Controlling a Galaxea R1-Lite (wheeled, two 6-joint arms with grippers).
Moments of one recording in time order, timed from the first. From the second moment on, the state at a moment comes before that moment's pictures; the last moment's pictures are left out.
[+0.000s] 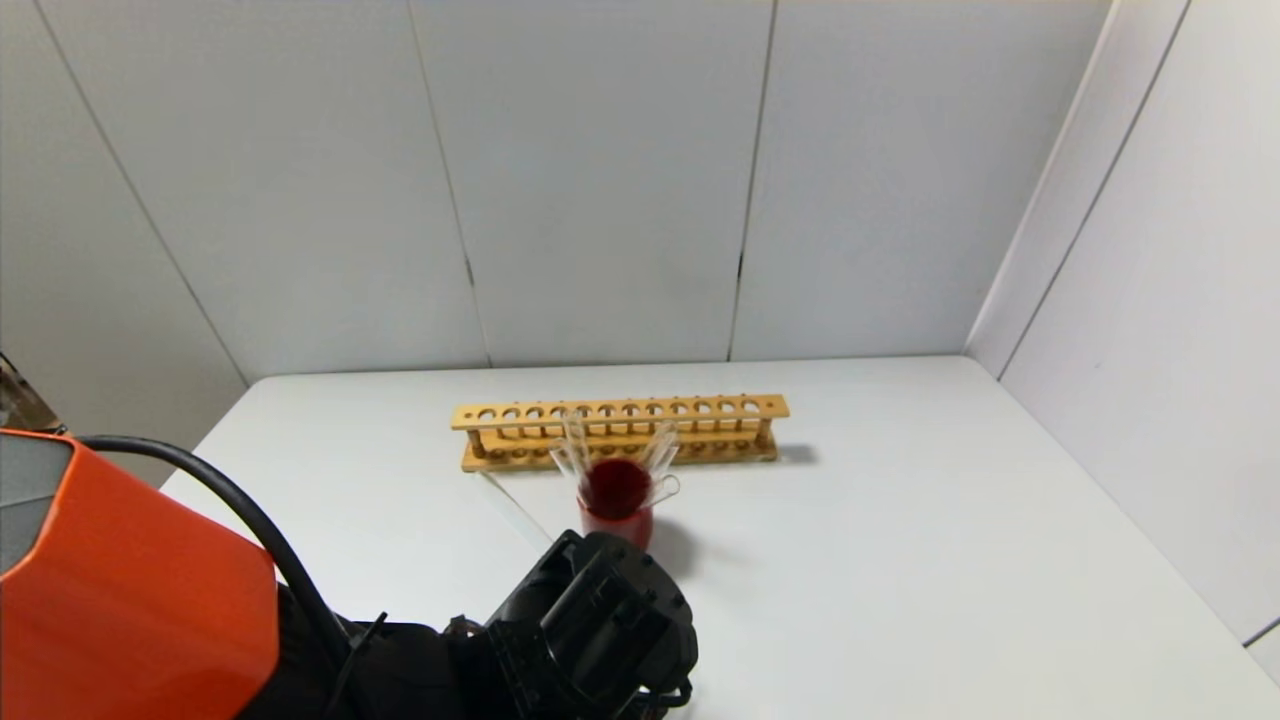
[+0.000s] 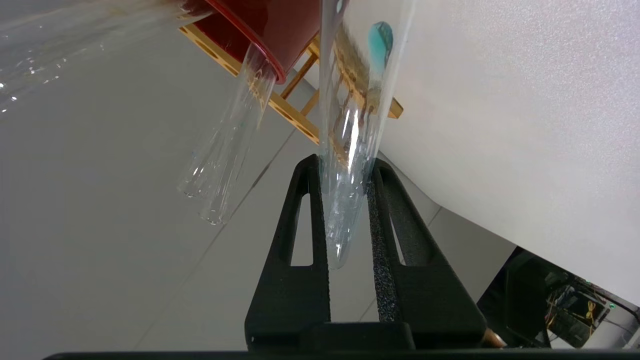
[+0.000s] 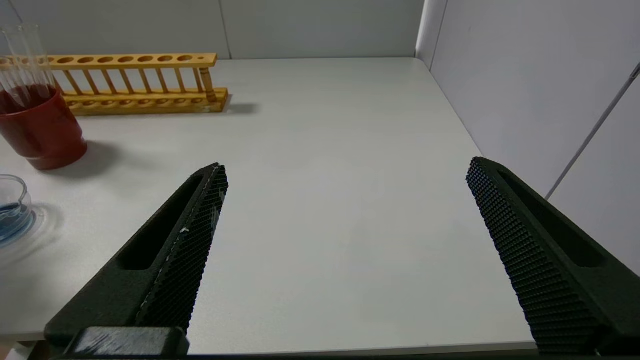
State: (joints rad) left arm -1.00 1.93 -0.73 -0.43 0.89 1.59; right arm 0.00 0.00 0.00 -0.01 0.00 0.01
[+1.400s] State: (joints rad) left arm -1.01 1.80 -0.74 -0.45 0.88 0.96; right arm 0.00 0.00 0.00 -0.01 0.00 0.01
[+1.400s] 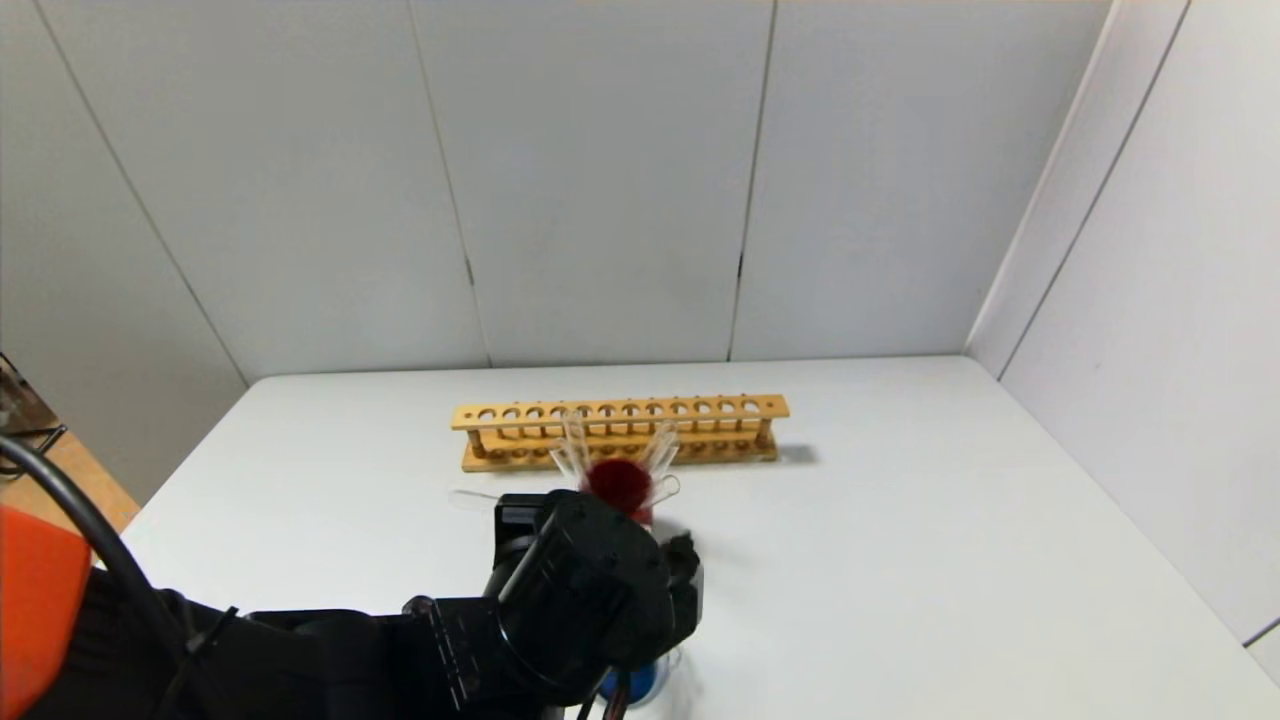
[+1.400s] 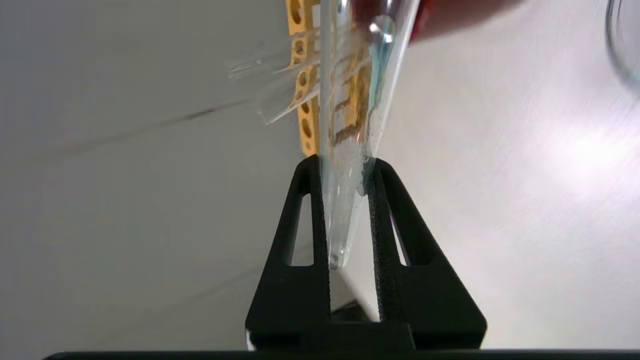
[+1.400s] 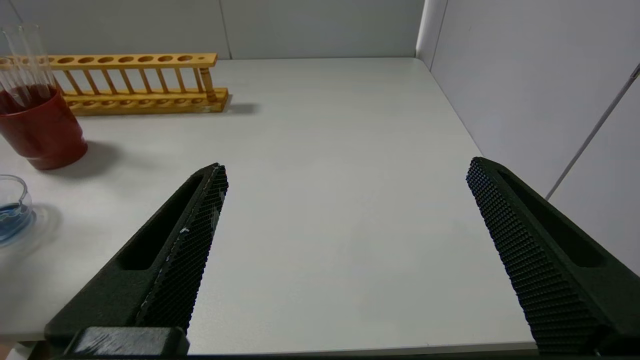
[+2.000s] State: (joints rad) left arm -1.04 1.74 -0.84 -0.70 0.80 0.10; right arm 0.00 0.00 0.00 -0.01 0.00 0.01
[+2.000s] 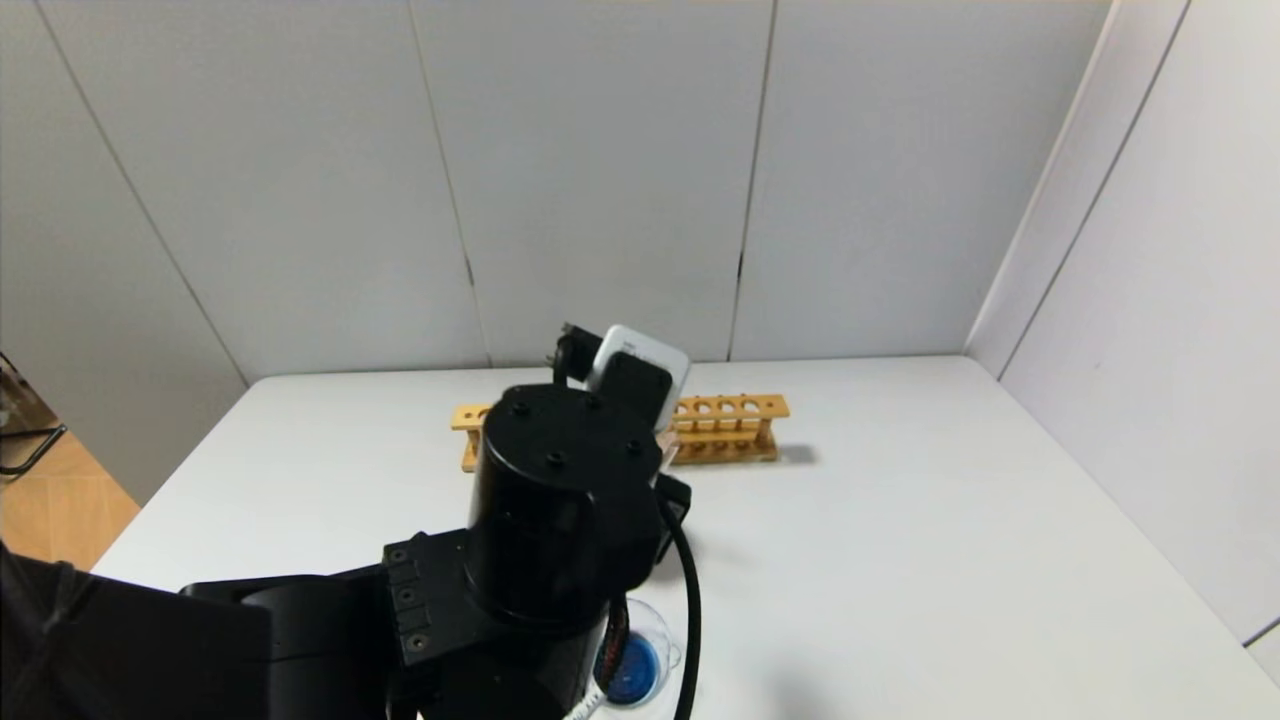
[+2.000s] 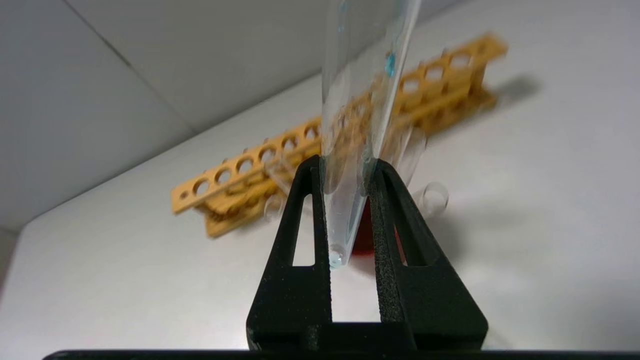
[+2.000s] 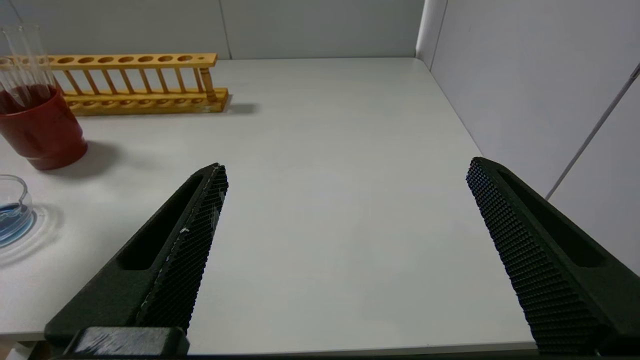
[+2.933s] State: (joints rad) left arm -0.90 1.80 -0.84 -0.84 0.62 -0.02; right arm 0.00 0.00 0.00 -0.01 0.00 0.01
